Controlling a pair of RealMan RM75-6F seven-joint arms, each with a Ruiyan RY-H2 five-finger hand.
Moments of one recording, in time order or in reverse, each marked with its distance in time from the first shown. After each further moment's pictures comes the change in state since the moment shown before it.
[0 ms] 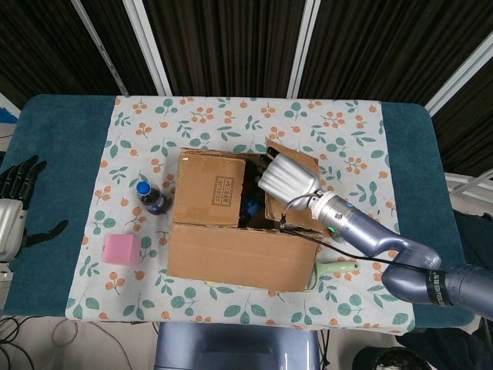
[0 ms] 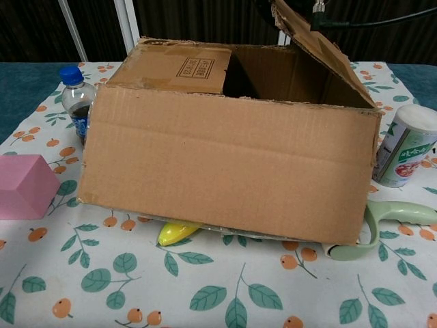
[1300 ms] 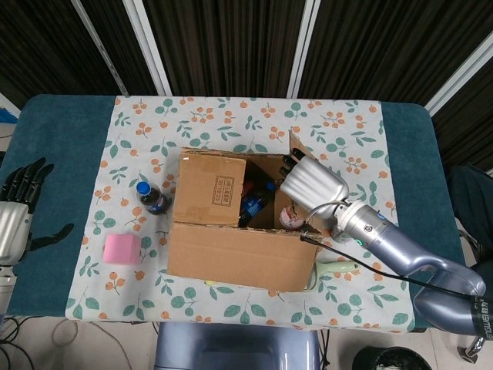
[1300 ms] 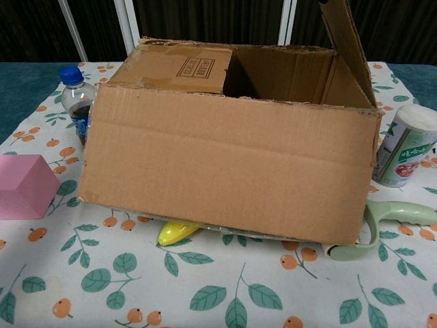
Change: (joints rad) left arm 0.007 0.009 0.007 -0.033 0.043 0.010 0.002; right arm -0.058 0.234 -0.002 -0.224 0.079 0.024 -0.062
